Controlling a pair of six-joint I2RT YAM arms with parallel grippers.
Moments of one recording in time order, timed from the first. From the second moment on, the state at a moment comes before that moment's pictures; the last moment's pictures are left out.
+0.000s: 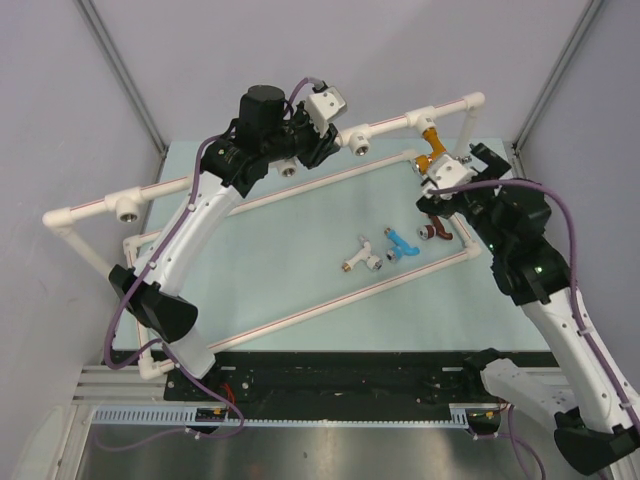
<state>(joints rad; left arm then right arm) -0.56 1.68 1.95 -0.60 0.34 0.38 0.40 0.90 1.19 -0.28 0.00 -0.74</state>
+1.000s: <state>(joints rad) -0.56 1.68 1.95 -0.59 0.34 0.39 0.14 1.21 1.18 -0.04 -0.33 0.08</state>
